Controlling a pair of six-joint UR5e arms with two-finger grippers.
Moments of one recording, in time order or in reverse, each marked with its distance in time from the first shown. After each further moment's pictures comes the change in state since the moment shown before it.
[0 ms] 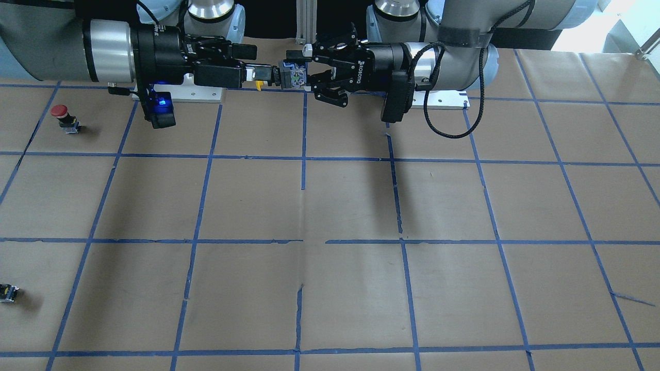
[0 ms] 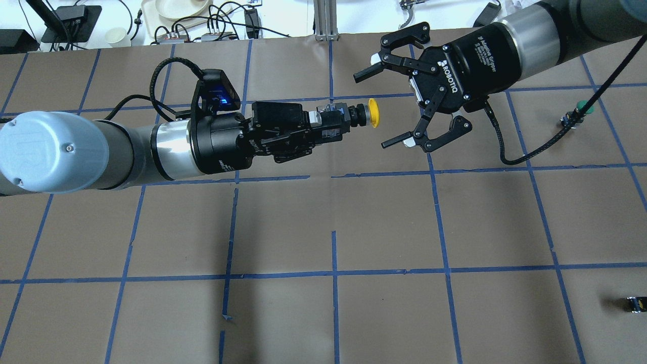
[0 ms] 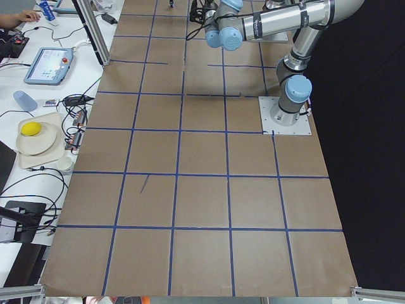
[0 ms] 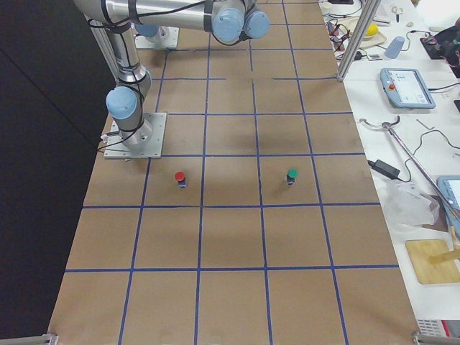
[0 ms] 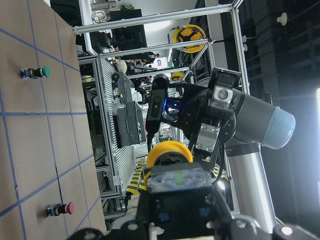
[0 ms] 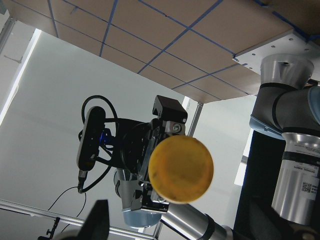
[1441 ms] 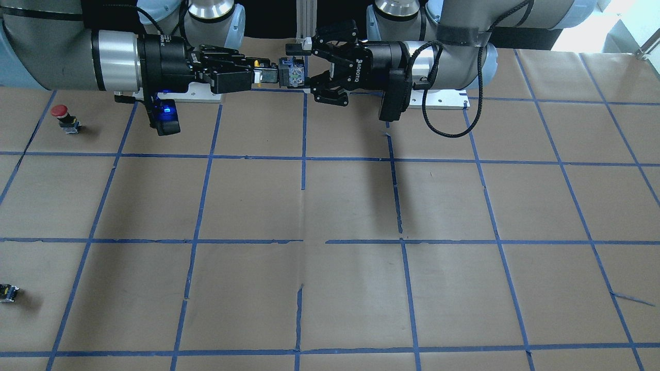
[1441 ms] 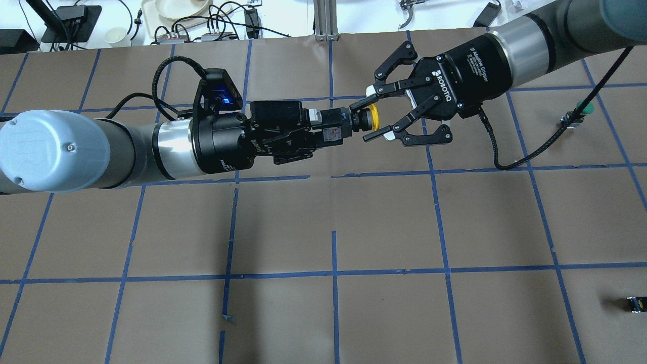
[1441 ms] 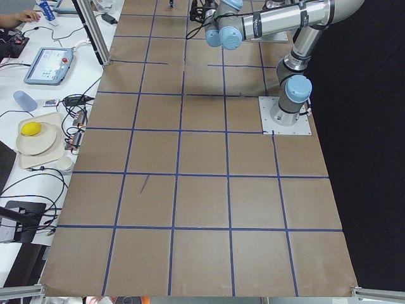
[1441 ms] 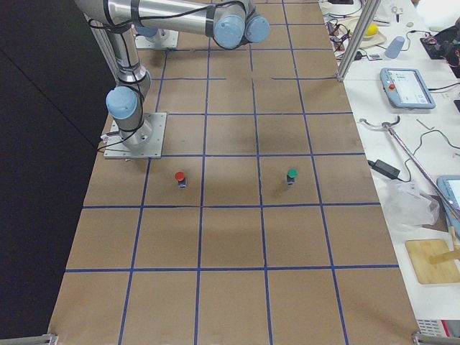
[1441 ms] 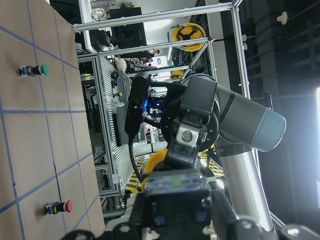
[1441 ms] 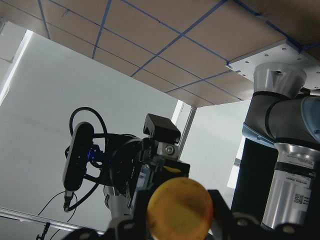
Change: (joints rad) left arm -0.007 -0.001 0.009 0.001 0.008 -0.013; right arm 0.003 0.006 0.017 -0.032 -0.003 0.005
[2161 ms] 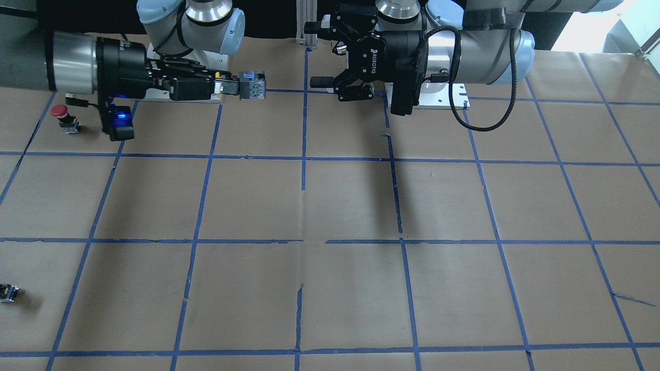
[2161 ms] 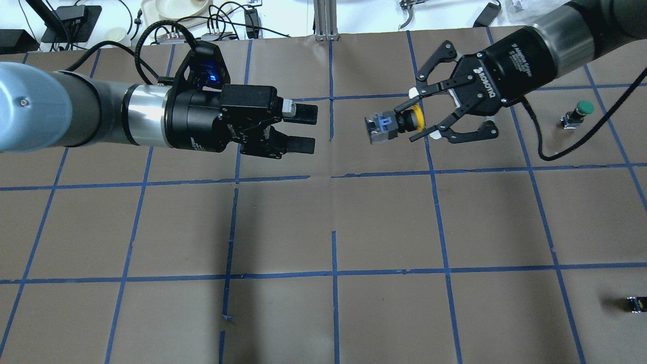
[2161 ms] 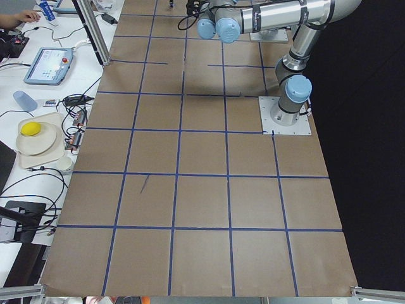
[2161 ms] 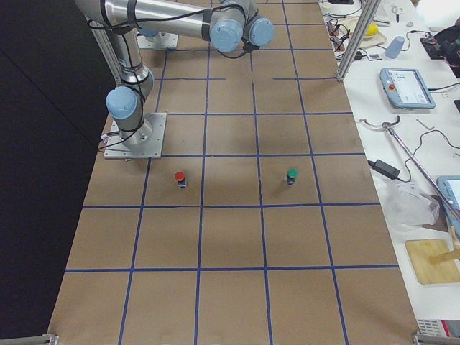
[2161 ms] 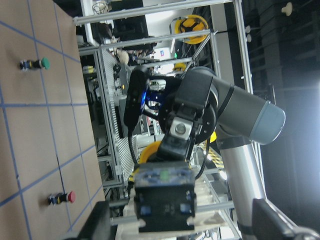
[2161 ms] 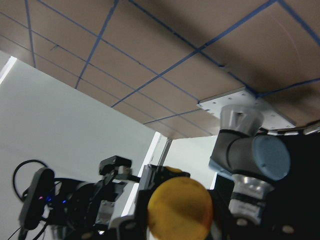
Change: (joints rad) left arm 0.068 -0.046 0.159 0.041 0.350 -0.146; right arm -0.139 -0.006 -0.019 -0.089 -0.252 -0.036
